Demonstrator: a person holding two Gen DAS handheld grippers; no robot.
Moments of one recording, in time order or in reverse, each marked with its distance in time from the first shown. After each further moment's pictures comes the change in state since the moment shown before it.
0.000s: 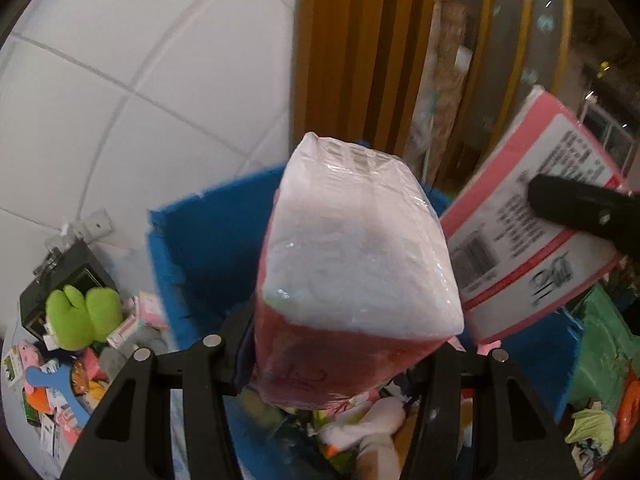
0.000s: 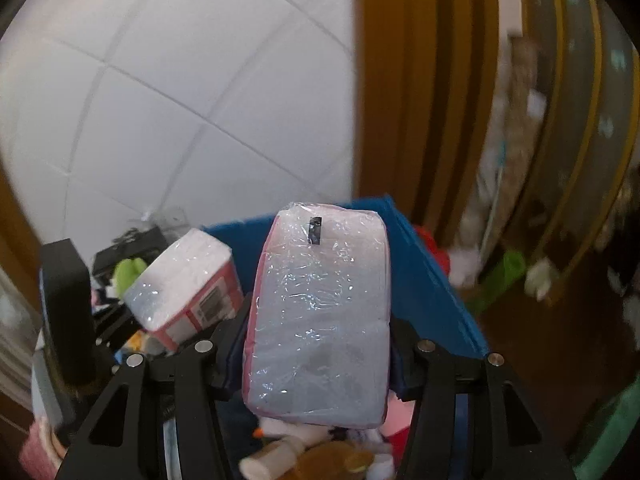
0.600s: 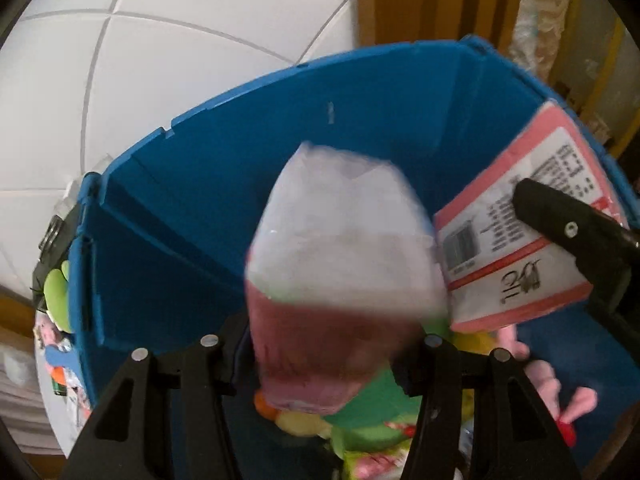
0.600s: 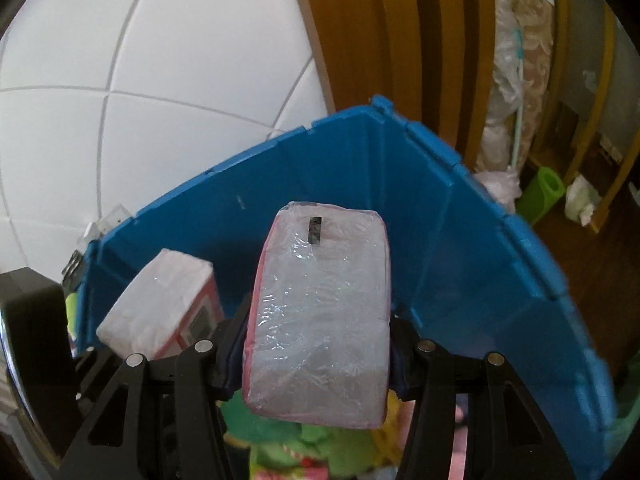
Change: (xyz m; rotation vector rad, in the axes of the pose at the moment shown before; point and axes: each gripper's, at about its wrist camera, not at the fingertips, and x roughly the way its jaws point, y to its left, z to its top) left arm 0.186 0.025 0.029 -0.055 0.287 0.284; right arm 0.238 -0.060 0.005 0.227 0.172 0.043
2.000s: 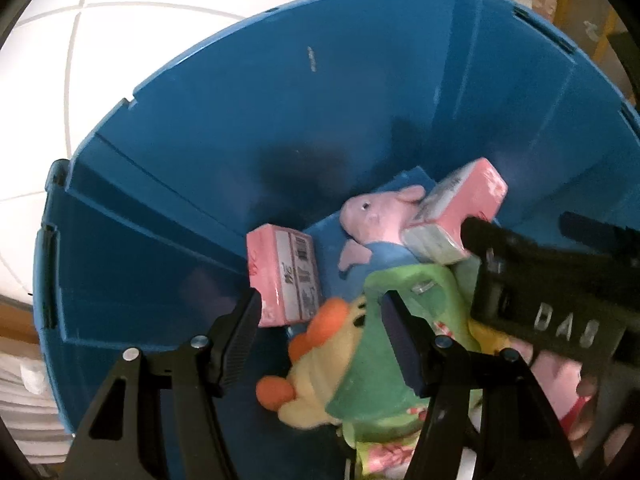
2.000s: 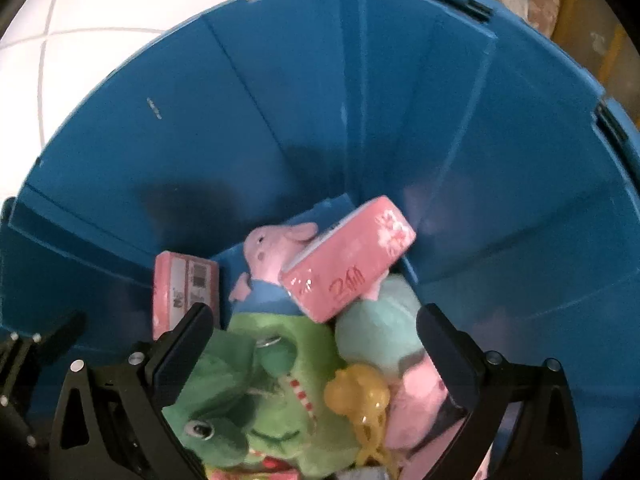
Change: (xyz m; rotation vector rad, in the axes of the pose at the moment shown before) left arm 0.028 -0.028 -0.014 0.077 0.110 0.014; right arm 0.088 -0.024 -0.012 0.009 0.269 -0.094
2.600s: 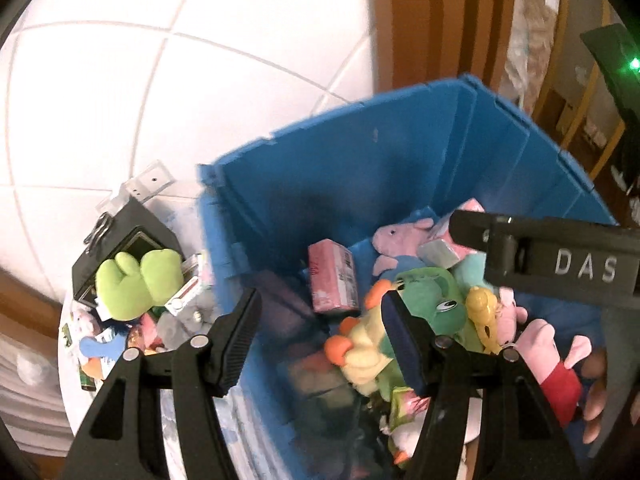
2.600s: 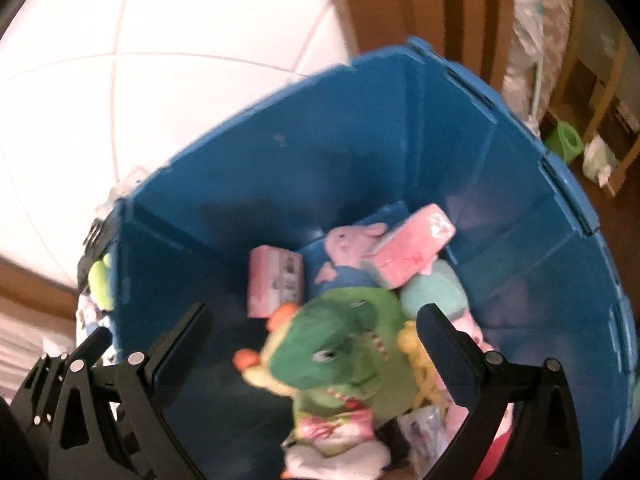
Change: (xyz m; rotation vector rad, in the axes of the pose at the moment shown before) left arm -0.128 0.076 -0.057 -0.079 -0.191 0.010; right arm -0.108 0.061 -0.018 -0.023 -0.039 0.149
